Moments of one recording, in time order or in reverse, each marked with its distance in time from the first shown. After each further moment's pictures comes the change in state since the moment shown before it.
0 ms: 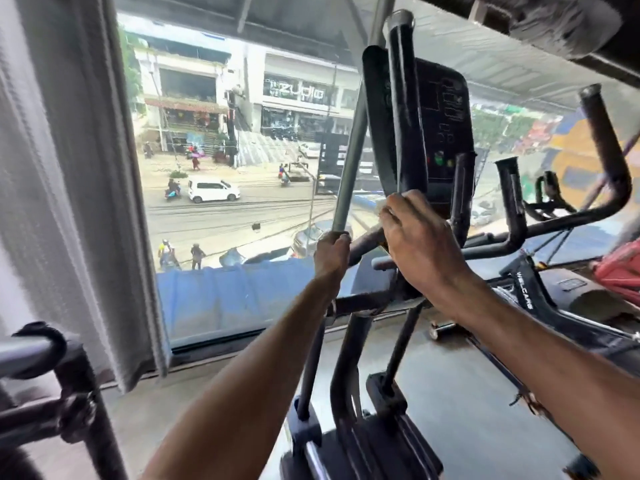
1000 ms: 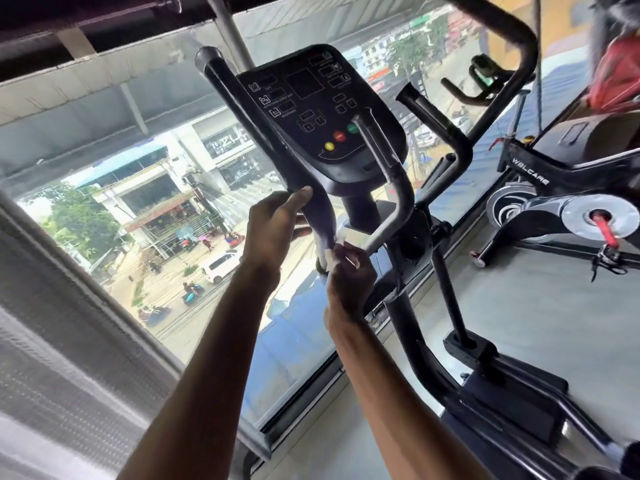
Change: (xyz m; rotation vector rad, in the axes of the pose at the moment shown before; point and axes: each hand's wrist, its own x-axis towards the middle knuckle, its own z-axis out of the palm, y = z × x) left_hand -0.058 0.135 0.010 0.369 -0.366 0.389; right_hand 0.004 -0.089 0.080 1.544 0.833 1.926
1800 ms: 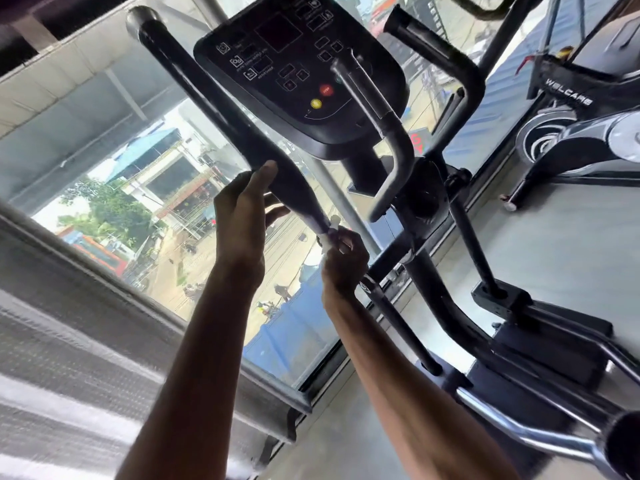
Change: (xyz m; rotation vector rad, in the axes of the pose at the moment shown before) left_hand -0.013 0.010 0.020 0.059 0.098 0.019; right_hand 0.040 0.050 0.002 -0.063 0.023 0.070
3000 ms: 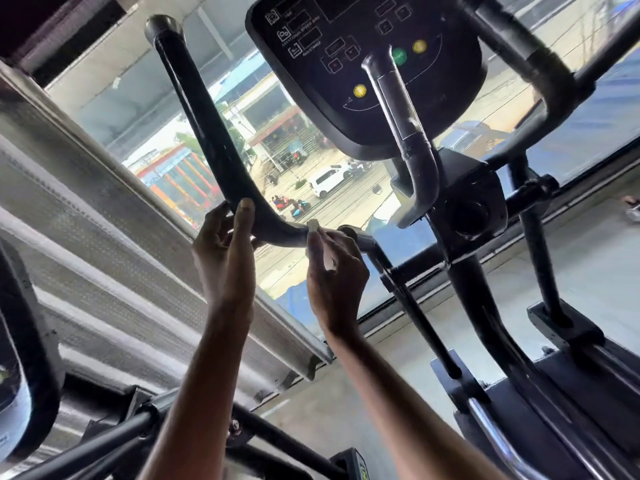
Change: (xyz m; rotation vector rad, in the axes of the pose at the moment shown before) left_hand -0.012 -0.002 0.050 0.197 0.571 0.043; right_hand 0.008 -0.067 -0.039 -0.215 -0.456 -0.440
